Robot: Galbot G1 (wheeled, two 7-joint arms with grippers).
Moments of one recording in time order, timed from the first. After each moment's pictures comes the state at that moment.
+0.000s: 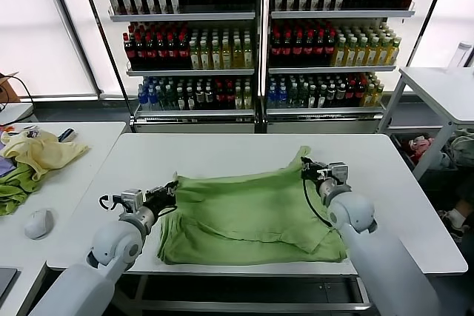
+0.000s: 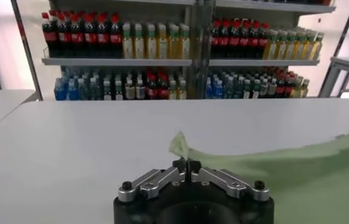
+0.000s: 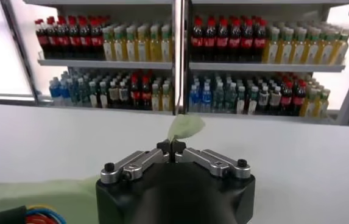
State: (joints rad) left arm 0.96 -0.94 -0.20 -1.79 -0.78 0.49 -0.23; right arm -0.82 1.07 0.20 1.70 0.61 -0.49 0.18
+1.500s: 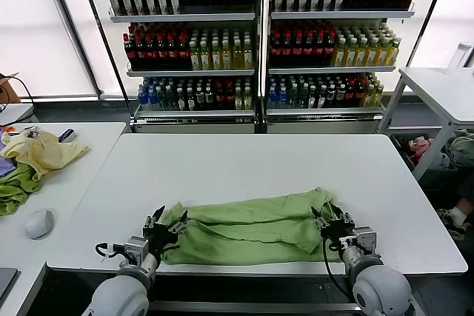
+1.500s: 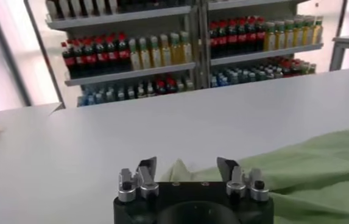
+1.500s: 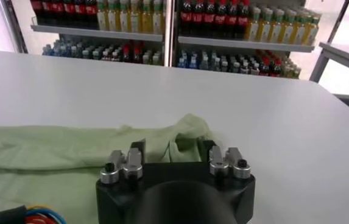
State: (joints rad) left arm 1.30 -1.05 -0.26 -2.02 -0.43 0.44 -0.34; right arm -1.29 1.07 0.40 2.01 0.47 -0.51 0.18
